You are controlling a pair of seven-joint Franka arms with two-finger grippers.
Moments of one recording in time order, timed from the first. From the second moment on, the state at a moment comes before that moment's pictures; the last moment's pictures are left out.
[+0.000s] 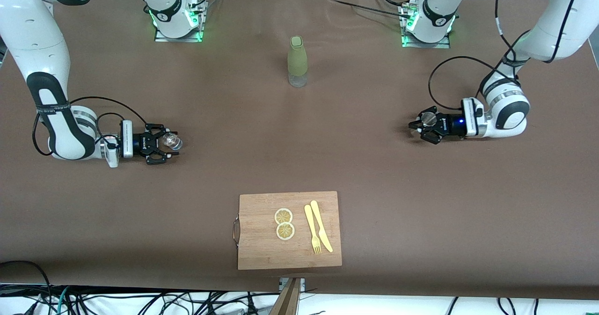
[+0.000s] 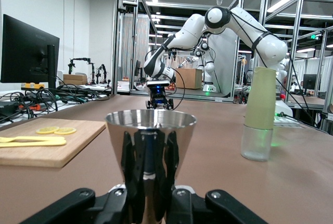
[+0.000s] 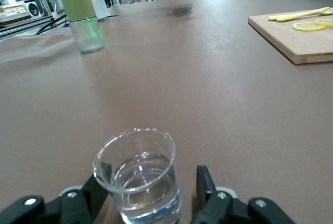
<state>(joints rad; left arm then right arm) 0.34 0.67 -0.10 -2.13 -1.33 1.57 2.73 -0.27 0.82 0.01 -1.79 0.95 1.74 -2.52</state>
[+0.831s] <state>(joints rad) 0.12 0.67 -0.09 -2.13 -1.61 1.63 2.73 -0.27 0.82 0.01 -1.79 0.95 1.74 -2.53</state>
